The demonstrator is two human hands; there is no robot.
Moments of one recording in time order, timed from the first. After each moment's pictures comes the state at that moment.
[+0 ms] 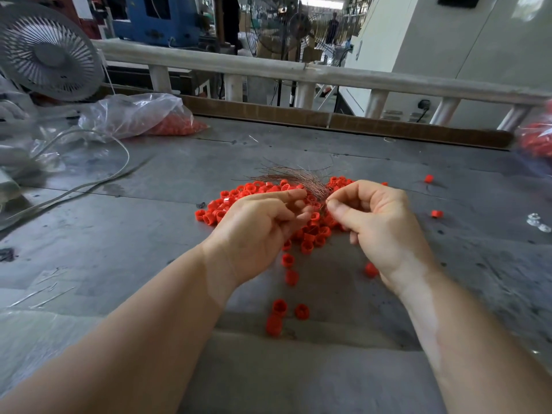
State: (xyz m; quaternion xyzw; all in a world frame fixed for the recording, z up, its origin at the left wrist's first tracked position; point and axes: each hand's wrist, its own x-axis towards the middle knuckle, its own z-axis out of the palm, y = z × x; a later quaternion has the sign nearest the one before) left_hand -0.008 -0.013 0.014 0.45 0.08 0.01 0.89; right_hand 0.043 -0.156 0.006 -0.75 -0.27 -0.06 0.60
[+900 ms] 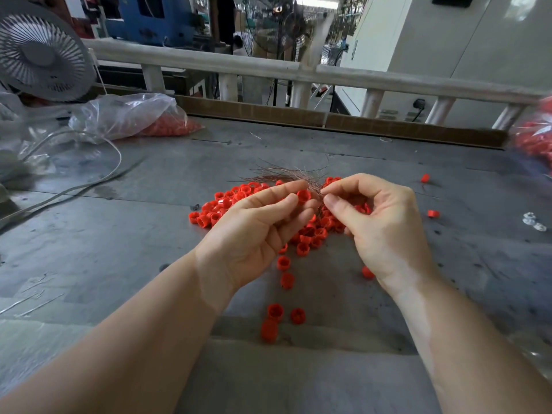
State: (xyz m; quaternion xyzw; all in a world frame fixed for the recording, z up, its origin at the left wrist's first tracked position) left_hand -0.008 -0.012 0.011 0.39 0.05 0.01 0.92; right_hand 0.036 -0.155 0.013 -0.75 -0.30 -0.16 0.57
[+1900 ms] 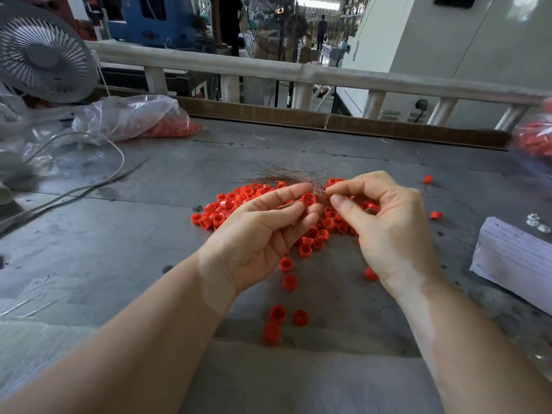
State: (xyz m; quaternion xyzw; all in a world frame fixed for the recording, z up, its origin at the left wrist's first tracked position) left_hand -0.010 -0.013 0.011 0.39 0.04 -0.02 0.92; right_hand 0.035 -0.155 0.014 -0.77 -0.27 -0.19 0.55
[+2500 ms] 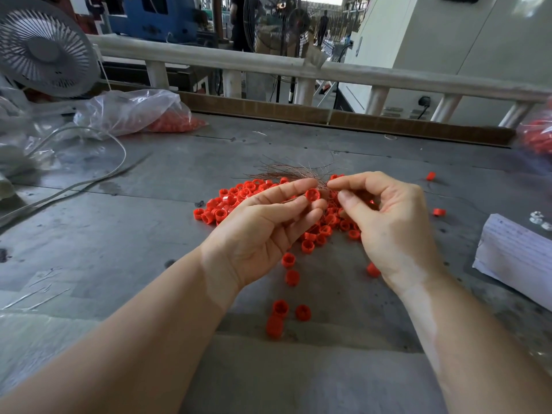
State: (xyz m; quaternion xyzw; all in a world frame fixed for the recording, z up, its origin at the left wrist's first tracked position) left_hand -0.012 -0.013 0.013 0.39 0.04 -0.03 0.92; right_hand 0.036 -0.155 0.012 -0.77 -0.27 -0.17 0.56
